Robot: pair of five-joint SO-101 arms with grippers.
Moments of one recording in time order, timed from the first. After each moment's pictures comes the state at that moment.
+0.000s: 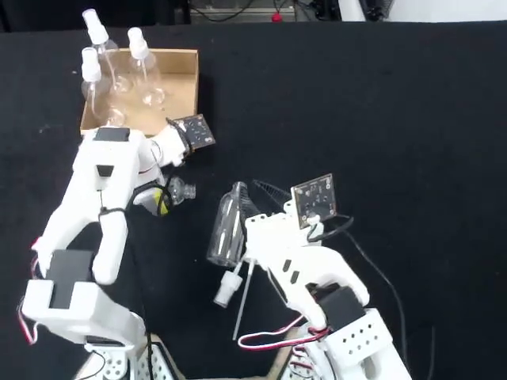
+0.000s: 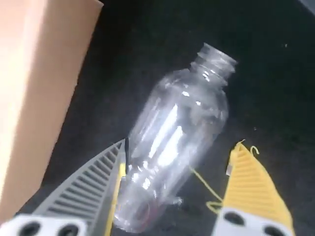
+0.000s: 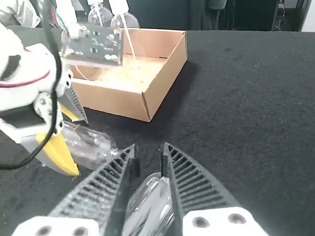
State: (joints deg) left arm -3.9 3.7 19.6 58.9 -66.0; right arm -26.5 -87.5 88.2 30.1 -8.1
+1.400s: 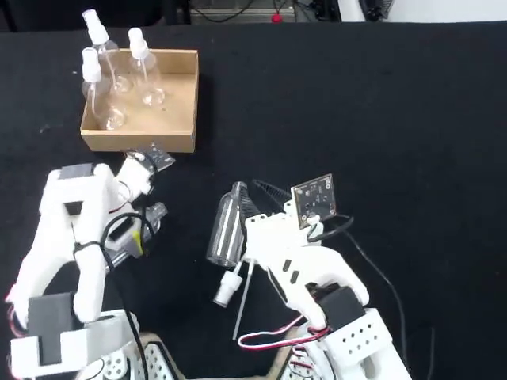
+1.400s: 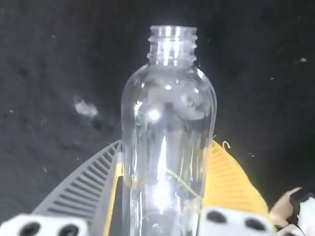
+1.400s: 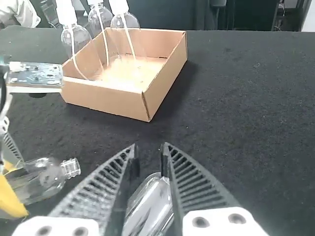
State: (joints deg) left arm -14.4 -13.7 41.1 67.1 -53.3; right arm -26.5 -87.5 88.2 30.1 -8.1
